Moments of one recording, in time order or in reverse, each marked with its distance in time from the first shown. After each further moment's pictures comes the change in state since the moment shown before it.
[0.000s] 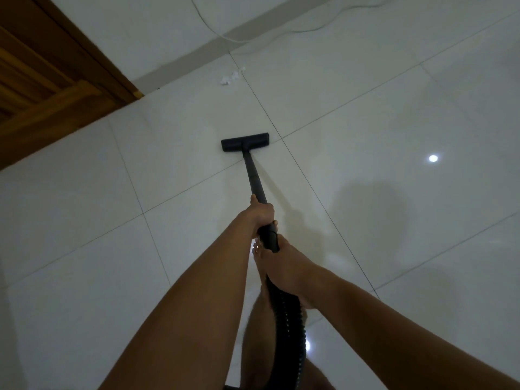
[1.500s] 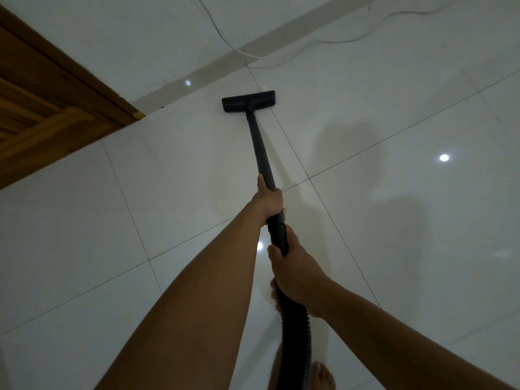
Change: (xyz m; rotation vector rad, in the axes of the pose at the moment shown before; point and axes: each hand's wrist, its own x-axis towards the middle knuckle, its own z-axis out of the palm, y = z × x) left_hand 0.167 0.242 -0.131 0.114 0.050 0.089; right_hand 0.193 -0.239 0.002 -0.078 0.138 -0.021
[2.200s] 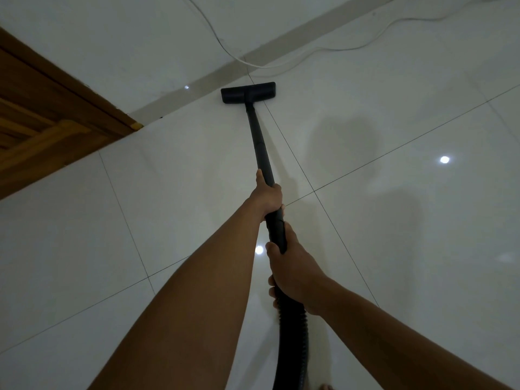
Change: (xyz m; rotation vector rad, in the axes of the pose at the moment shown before) left_hand 0.047 0.047 -0.029 -0.017 0.002 0.034; right_hand 0.052 -0.048 0.000 0.021 0.003 -0.004
